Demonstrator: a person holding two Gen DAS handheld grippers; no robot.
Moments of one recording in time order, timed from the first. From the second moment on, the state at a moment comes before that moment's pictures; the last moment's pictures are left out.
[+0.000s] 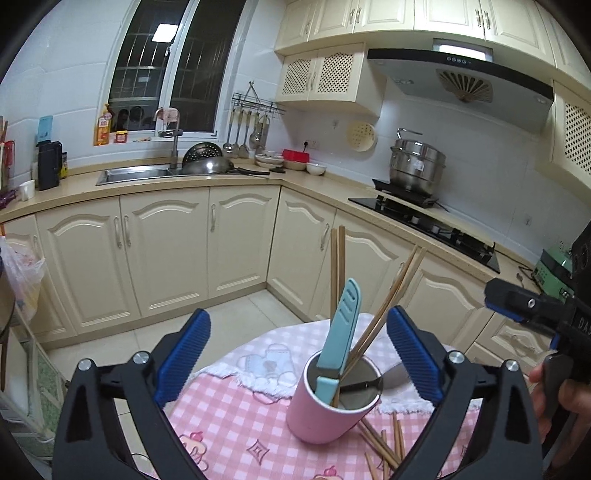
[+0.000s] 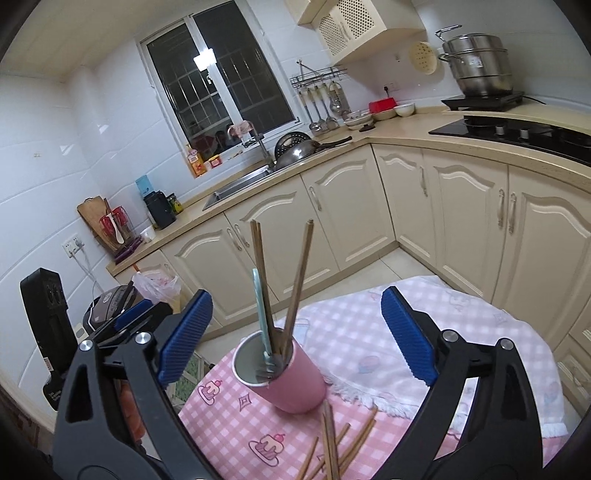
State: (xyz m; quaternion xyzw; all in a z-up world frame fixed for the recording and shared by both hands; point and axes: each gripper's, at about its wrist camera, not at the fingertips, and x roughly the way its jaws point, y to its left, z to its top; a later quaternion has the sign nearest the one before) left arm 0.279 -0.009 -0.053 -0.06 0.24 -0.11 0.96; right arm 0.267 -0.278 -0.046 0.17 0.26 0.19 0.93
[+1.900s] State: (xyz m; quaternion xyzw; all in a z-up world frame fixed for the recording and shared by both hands) left arm 0.221 -0.095 -0.185 0.04 0.42 -0.15 0.89; right arm 0.229 -0.294 -0.149 0.09 0.44 0.15 0.88
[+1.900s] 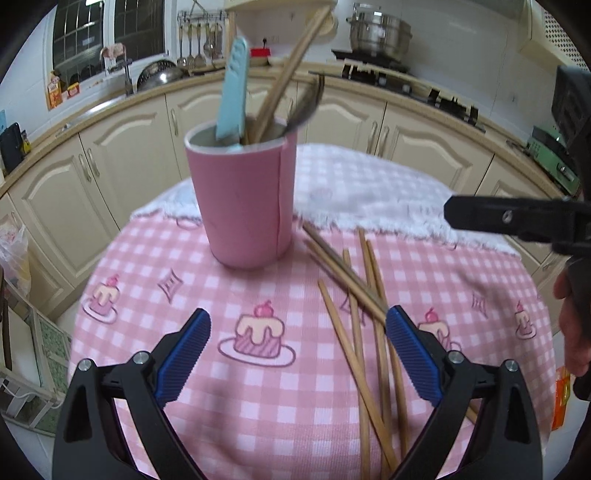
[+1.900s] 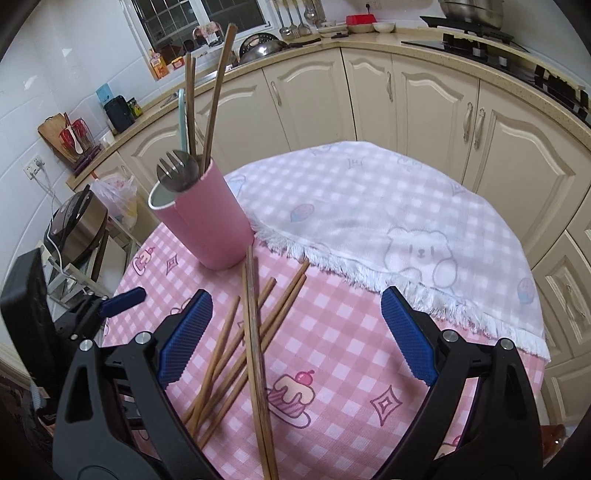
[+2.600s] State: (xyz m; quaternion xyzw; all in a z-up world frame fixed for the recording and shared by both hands) left arm 0.223 -0.105 -0.217 0.04 0.47 -0.18 0.86; right arm 0.237 -0.248 -0.201 -0.02 0.51 0.21 0.83
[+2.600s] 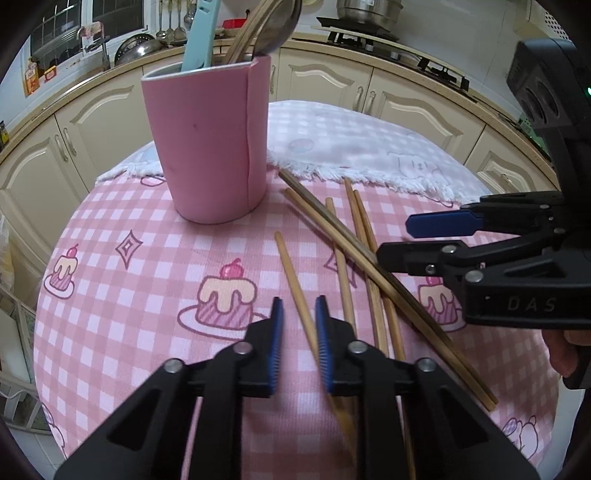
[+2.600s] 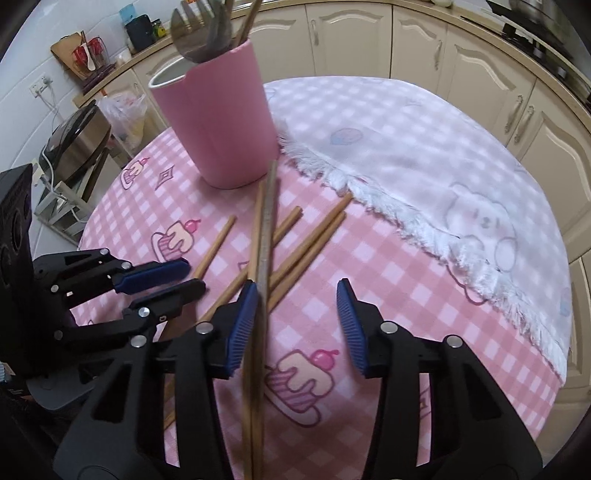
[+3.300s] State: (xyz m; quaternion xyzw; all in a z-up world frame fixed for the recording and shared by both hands) left arm 0.236 -0.104 -0.216 0.07 0.48 -0.19 0.86; right arm 0.245 -0.245 -0.209 -0.01 0.55 0.21 0.81
